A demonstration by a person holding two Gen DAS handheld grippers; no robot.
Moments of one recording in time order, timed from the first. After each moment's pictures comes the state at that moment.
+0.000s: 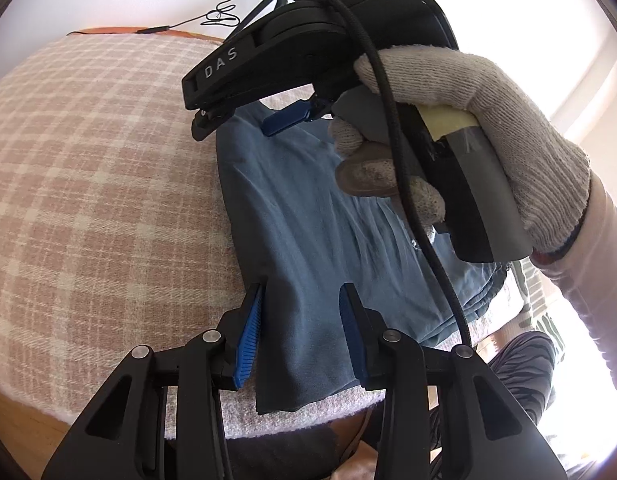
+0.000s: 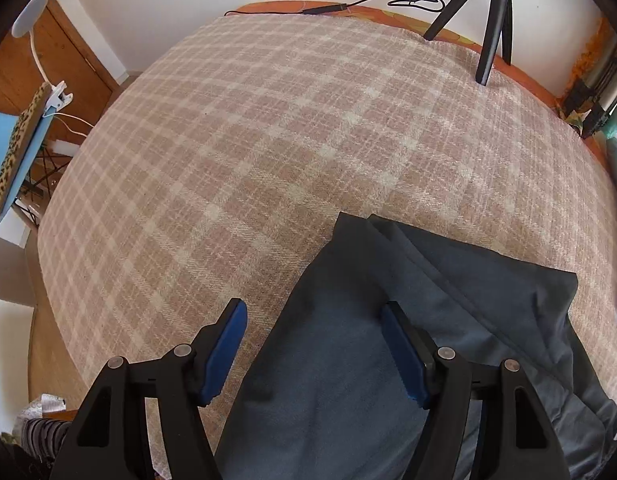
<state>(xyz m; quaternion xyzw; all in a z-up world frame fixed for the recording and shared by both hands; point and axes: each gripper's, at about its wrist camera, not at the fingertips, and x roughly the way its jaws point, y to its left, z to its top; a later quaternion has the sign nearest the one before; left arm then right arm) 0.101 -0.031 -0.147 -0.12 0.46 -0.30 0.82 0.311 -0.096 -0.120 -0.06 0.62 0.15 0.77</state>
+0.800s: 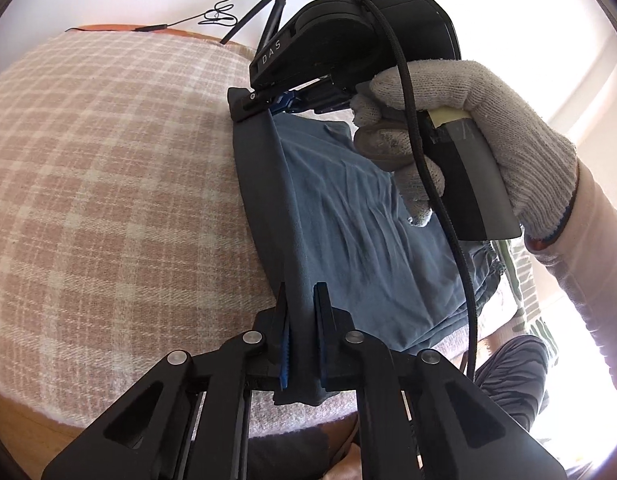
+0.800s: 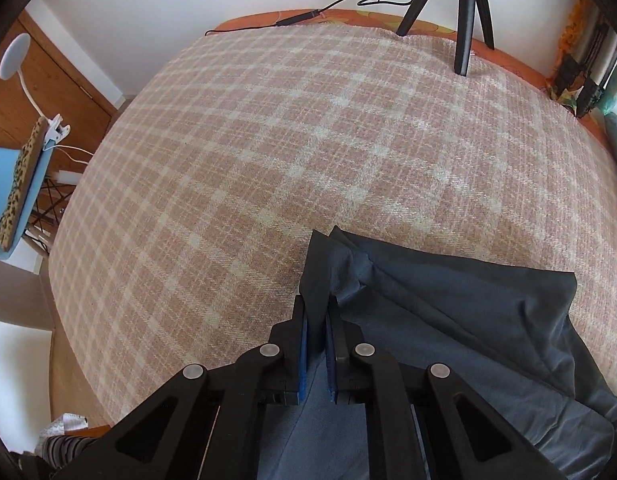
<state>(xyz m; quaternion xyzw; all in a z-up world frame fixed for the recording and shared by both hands) 0.100 -0.064 -0.146 -0.14 0.46 -0.31 0.82 0.325 -0.134 -0.111 0.02 0.61 0.15 0.78</state>
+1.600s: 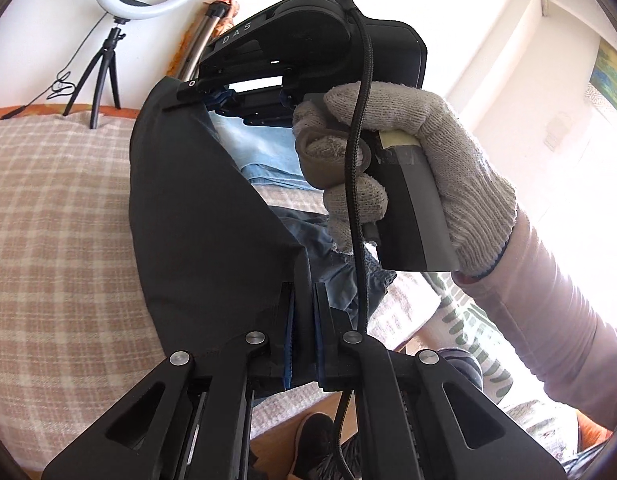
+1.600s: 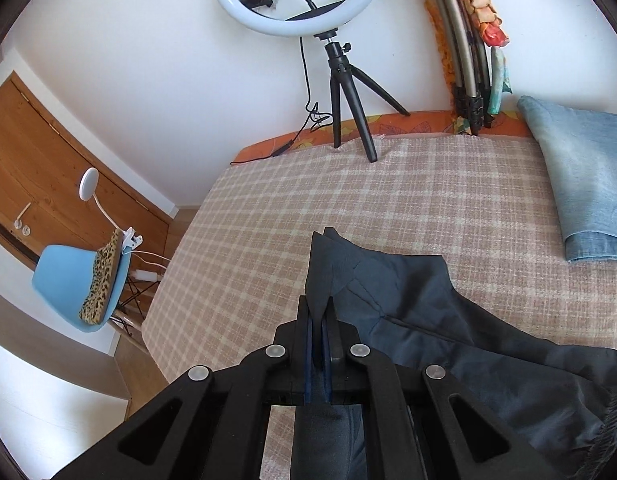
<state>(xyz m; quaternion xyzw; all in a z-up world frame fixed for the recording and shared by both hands) 0.067 -0.176 -0.064 -0.11 0.38 -0.47 0.79 0.252 -0.290 0.003 0.19 0.48 0.18 0.84</state>
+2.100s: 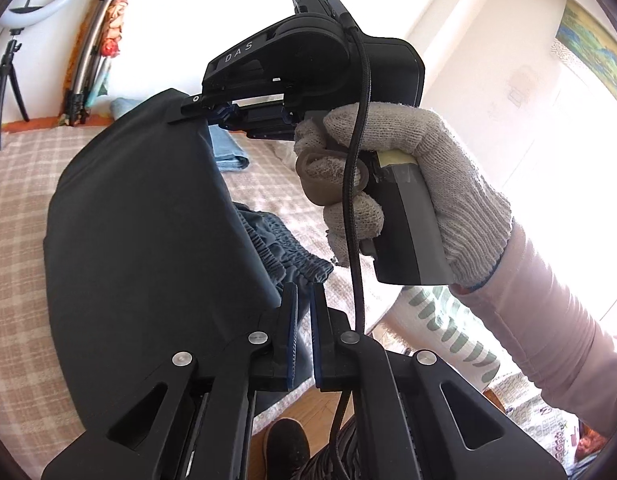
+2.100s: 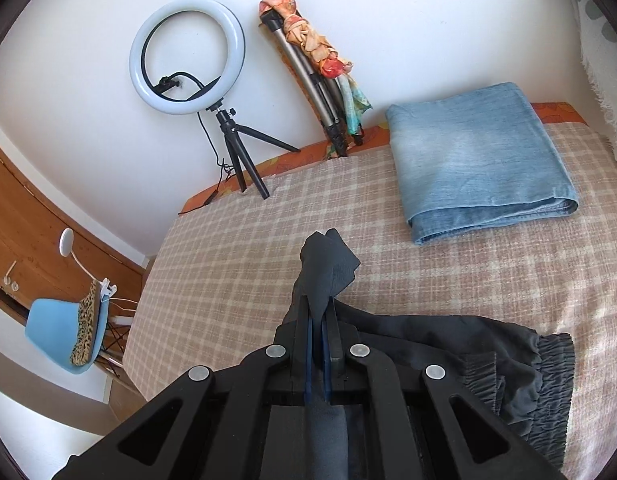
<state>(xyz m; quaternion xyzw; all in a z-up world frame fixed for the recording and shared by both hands) 0.052 -0.289 -0.060 -0.06 0.38 -0.54 0.75 0.192 -0.448 0.000 0.24 0.45 0.08 0.86</state>
